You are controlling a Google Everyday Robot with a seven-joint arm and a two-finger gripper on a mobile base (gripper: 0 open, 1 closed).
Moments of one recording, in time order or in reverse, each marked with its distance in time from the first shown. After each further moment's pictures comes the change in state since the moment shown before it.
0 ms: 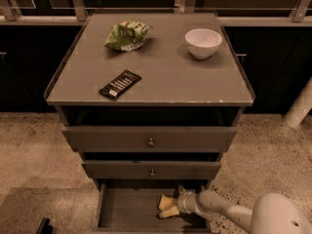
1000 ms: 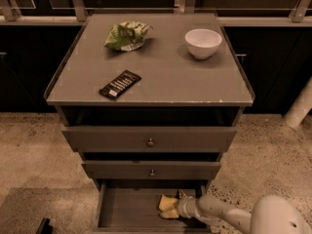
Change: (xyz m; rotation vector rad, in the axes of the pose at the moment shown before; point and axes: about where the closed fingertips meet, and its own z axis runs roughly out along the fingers) arm 0.023 0.012 0.005 -0.001 0.022 0.057
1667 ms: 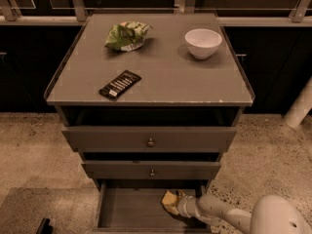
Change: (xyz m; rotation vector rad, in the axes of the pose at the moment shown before) arm 0.000 0.000 0.000 0.000 0.000 0.000
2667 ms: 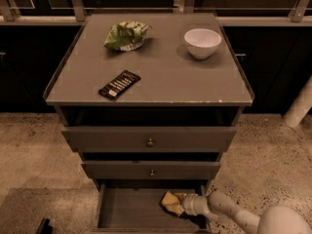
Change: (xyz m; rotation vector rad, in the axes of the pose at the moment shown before) arm -0.017 -0.009 -0.026 -0.117 -0.117 0.059
